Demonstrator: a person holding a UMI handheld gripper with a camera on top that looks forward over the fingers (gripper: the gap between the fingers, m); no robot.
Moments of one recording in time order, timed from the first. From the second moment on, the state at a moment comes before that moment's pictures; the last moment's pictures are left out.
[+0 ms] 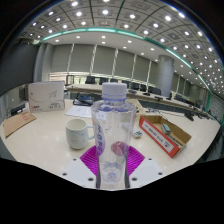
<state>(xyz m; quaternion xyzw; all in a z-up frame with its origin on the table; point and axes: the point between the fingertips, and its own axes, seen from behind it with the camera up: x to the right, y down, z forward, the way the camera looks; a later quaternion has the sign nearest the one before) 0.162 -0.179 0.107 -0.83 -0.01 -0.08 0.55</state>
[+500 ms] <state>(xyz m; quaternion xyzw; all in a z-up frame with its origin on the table) 0.221 -0.074 0.234 -0.69 -0.27 -0.46 0.49</state>
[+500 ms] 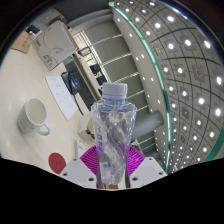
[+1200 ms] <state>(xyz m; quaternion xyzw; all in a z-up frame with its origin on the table) 0.168 -0.007 0.190 -0.41 -0.56 -0.65 0.30</state>
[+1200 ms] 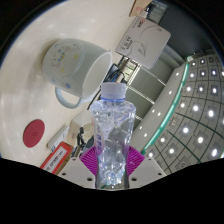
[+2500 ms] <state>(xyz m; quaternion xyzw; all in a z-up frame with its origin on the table) 0.210 -0.040 0.083 -0.82 -0.09 0.05 0.57</state>
